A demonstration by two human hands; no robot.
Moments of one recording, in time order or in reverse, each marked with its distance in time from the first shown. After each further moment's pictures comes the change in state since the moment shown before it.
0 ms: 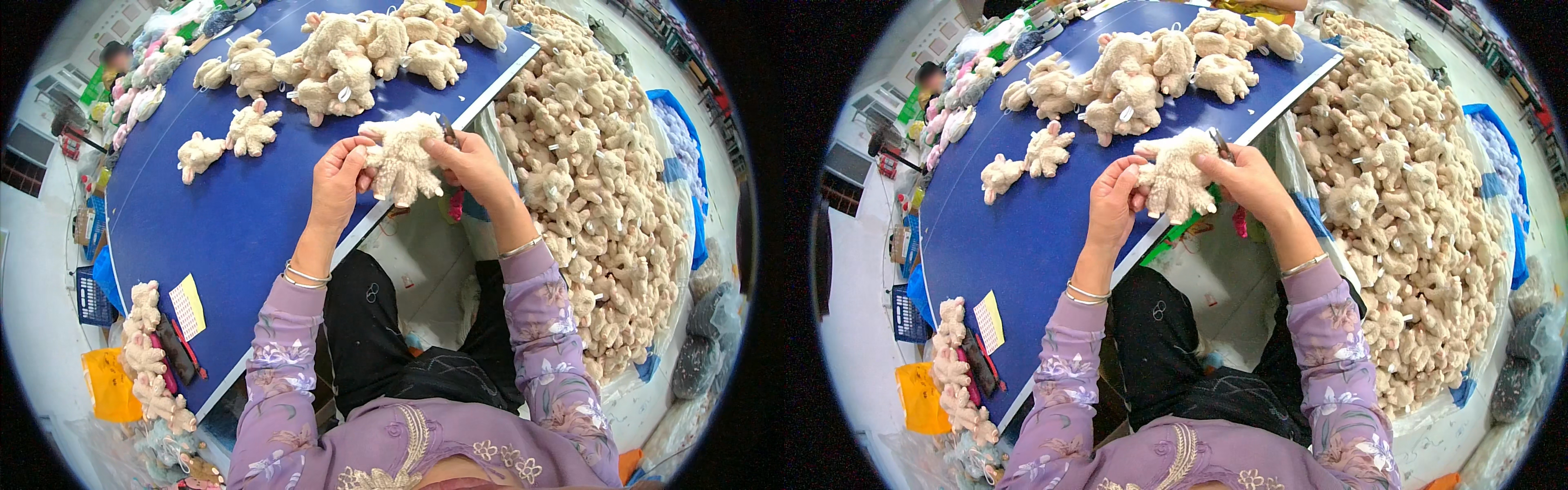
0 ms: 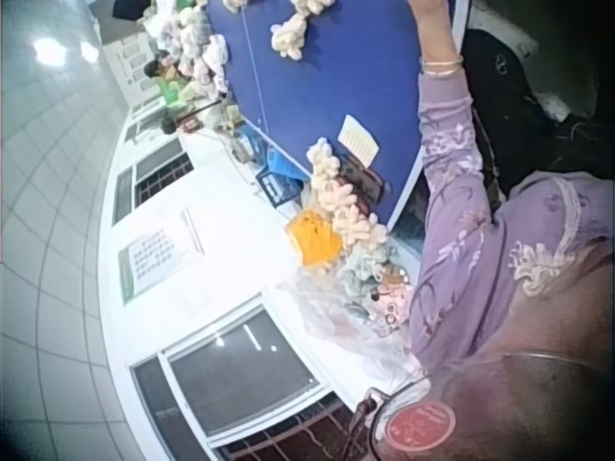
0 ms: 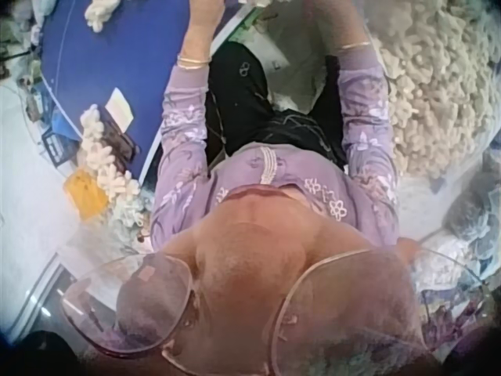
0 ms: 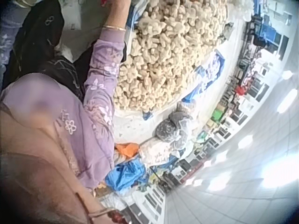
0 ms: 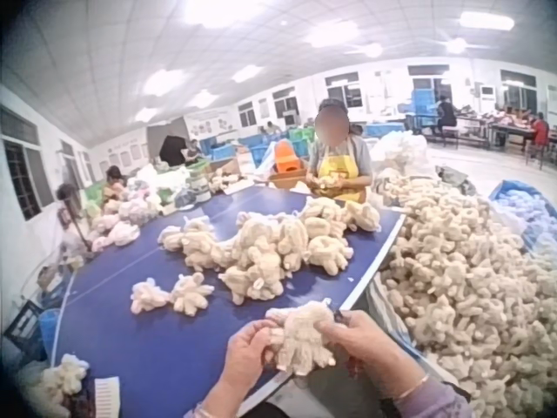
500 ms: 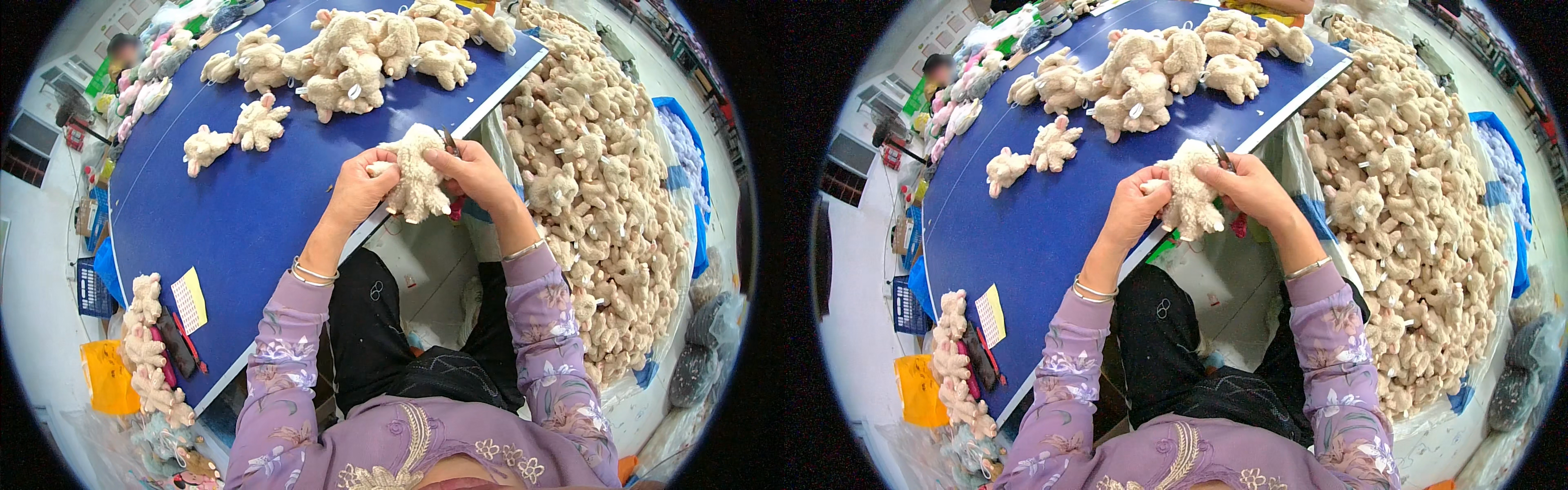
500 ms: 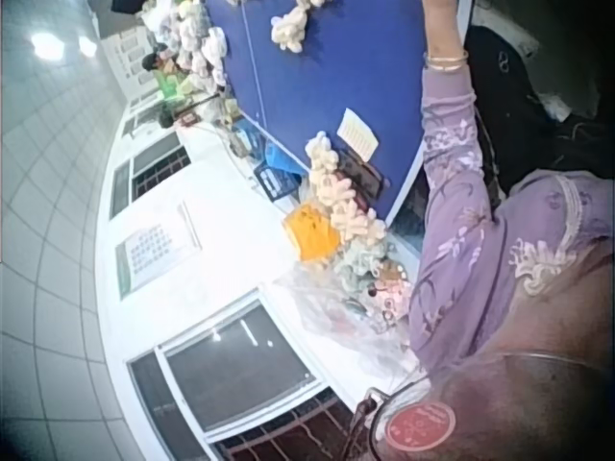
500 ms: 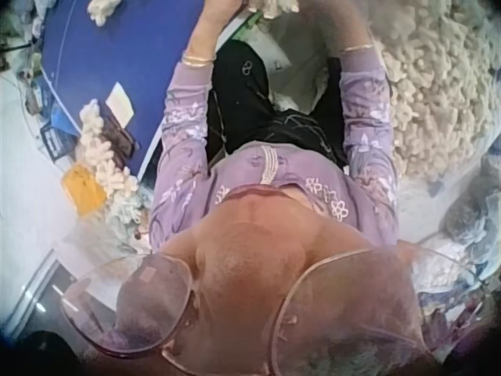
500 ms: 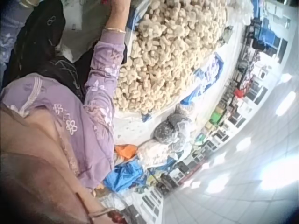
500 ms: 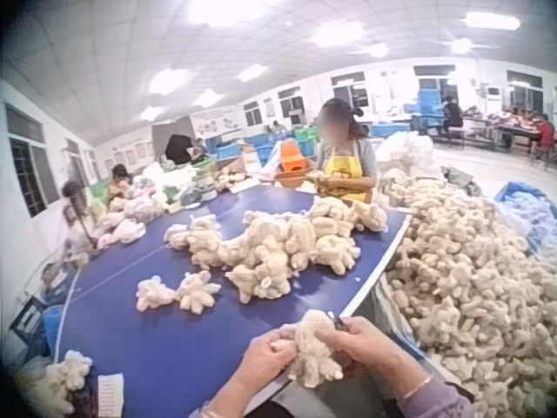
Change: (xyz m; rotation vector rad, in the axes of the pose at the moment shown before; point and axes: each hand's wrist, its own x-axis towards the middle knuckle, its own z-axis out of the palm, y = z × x) left_hand -0.006 -0.002 0.007 0.269 -0.075 -0.167; right_hand -0.005 -0.001 0.005 0.032 -0.125 0.040
